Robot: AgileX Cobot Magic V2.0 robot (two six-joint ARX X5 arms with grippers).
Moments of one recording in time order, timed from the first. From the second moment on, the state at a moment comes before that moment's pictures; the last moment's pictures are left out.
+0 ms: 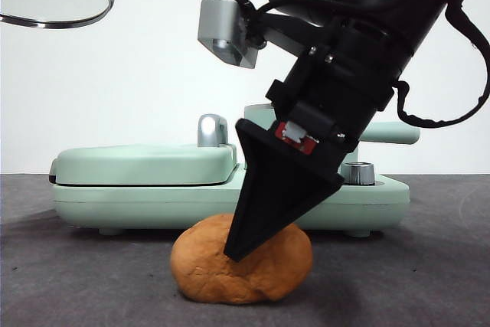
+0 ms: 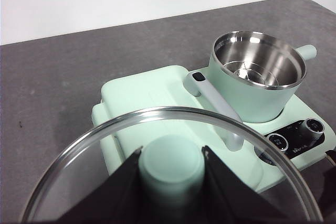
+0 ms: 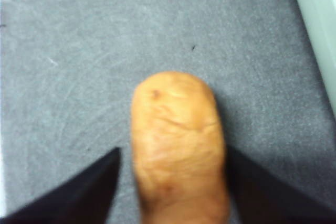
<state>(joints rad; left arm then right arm) -0.24 0.76 0.88 -0.48 0.23 0.03 0.84 1.54 0.84 -0.34 -0.31 -0.39</state>
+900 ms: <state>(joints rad) -0.24 0.80 0.88 -0.48 0.23 0.03 0.49 1.50 1.54 -0.73 -0.11 -0.25</state>
